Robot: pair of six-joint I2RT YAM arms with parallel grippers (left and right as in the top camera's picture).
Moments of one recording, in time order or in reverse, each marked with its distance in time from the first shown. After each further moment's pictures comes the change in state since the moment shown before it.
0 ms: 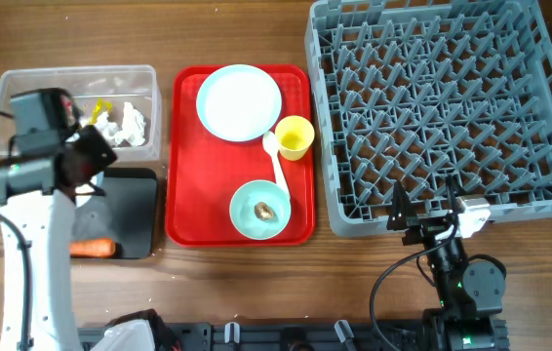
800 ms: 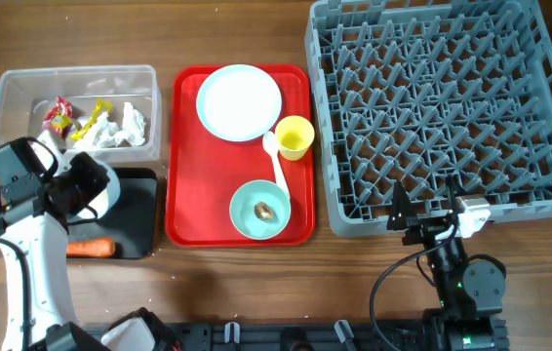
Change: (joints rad) left arm 0.262 -0.002 -0.331 0.342 0.469 0.076; right arm 0.000 0.000 0.000 0.000 0.000 0.000
